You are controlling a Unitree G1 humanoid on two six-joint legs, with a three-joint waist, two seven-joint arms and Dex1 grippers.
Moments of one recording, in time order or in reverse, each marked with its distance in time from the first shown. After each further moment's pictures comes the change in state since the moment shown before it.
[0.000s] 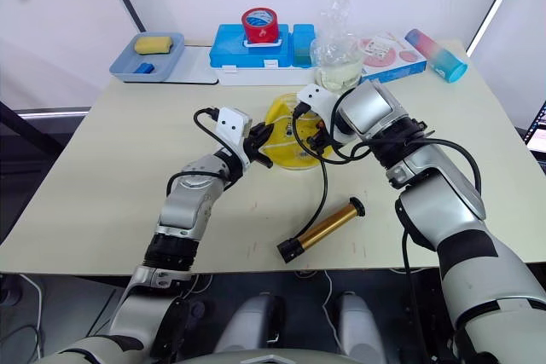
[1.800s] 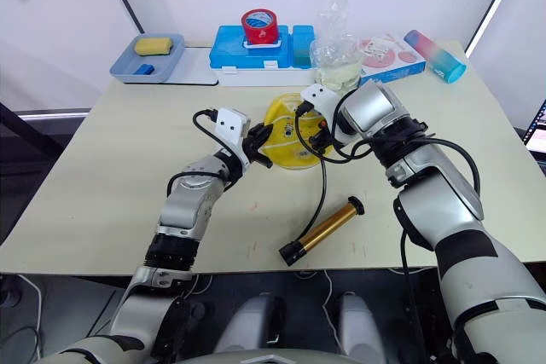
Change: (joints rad) left arm 0.000 -0.004 0.007 0.020 -0.016 -0.007 0.003; right arm 0.000 0.012 -0.043 0.045 -0.001 -0.002 -0.017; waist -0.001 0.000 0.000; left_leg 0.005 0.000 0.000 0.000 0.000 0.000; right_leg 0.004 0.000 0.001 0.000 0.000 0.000
